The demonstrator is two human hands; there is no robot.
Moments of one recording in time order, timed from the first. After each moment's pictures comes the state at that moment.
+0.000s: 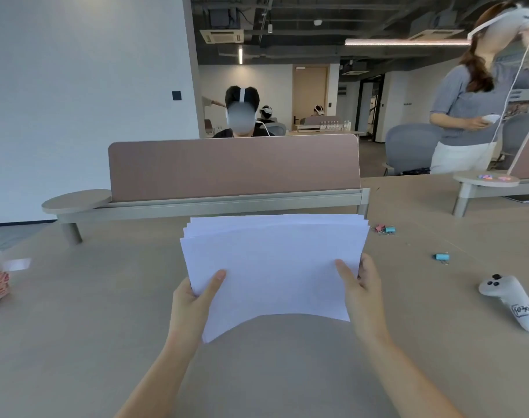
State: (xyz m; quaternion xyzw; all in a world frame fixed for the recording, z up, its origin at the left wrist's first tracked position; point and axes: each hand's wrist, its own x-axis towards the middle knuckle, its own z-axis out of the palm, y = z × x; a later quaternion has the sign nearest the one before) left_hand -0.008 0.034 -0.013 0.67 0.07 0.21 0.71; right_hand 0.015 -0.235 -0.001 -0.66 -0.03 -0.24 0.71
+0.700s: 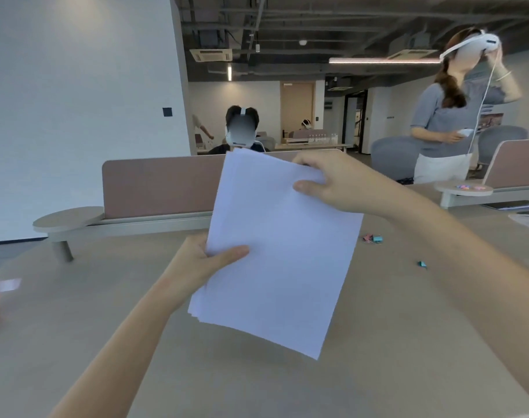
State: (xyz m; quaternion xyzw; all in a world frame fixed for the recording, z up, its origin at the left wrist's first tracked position) left_hand -0.022 0.032 0.110 0.79 -0.12 0.10 0.60; right_hand 0.010 -0.234 0.228 -0.90 -0.33 -0.21 0.21
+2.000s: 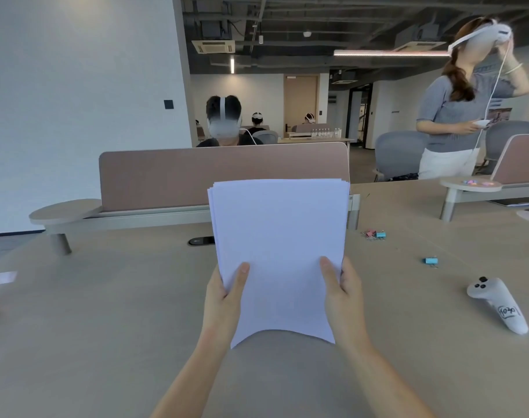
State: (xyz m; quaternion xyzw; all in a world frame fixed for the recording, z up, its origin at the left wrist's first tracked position) left_hand -0.007 -0.025 0.011 0.66 -0.04 0.21 0.72; right_hand -0.006 -0.209 0.022 -0.65 -0.07 -0.25 0.72
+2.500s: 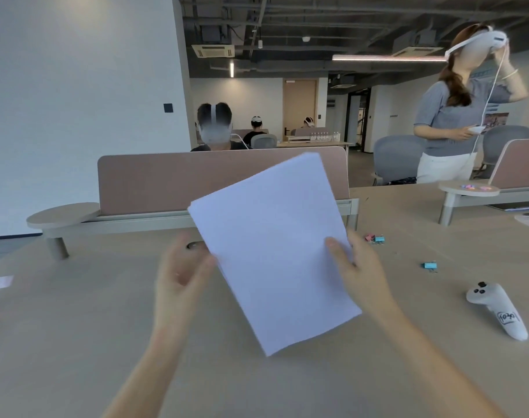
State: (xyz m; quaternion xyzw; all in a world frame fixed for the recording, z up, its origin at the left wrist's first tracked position) left_hand -0.017 0.022 0.042 0.67 -0.04 0.31 0.68; right_hand 0.015 -0.253 0.065 -0.79 -0.15 -0.27 0.53
